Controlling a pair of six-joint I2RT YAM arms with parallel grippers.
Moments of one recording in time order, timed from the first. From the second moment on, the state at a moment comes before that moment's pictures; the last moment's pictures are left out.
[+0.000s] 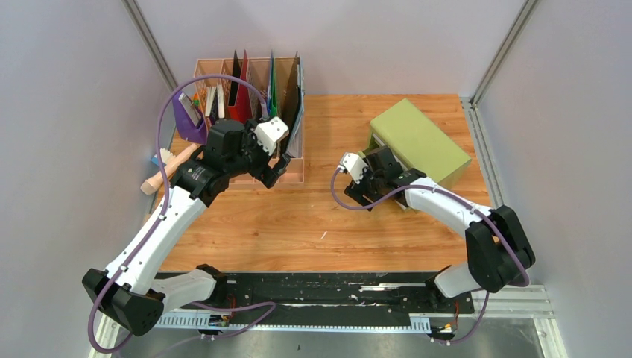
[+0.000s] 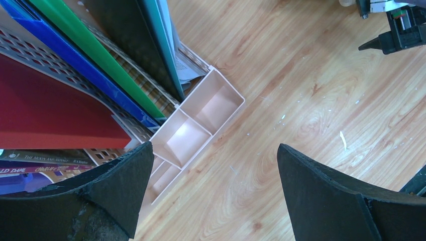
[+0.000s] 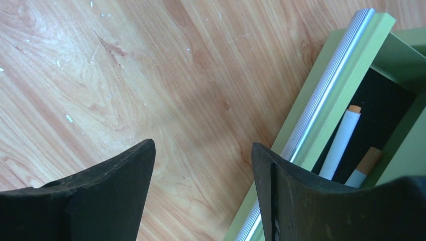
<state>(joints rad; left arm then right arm) -0.48 1.12 1.22 -0.63 0.18 0.33 0.55 1.46 0.93 -0.37 -0.11 -0.51</state>
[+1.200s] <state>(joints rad) -0.48 1.12 1.22 -0.63 0.18 0.33 0.52 1.56 0.93 -0.37 0.08 -0.55</state>
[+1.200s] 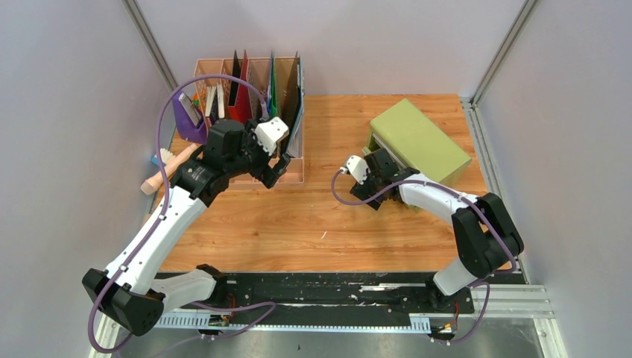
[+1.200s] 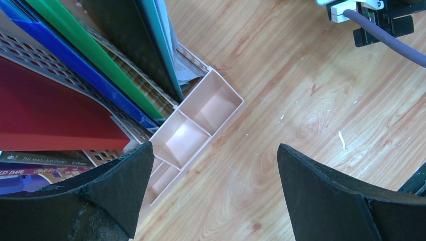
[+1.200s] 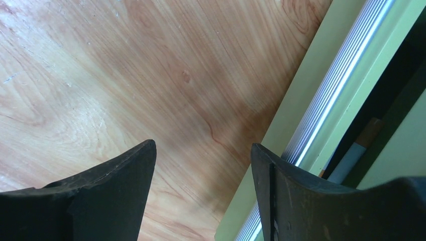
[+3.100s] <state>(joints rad) -0.47 1.11 1.21 -0.63 0.18 0.33 0.50 1.60 0.91 -0.31 0.25 -0.61</state>
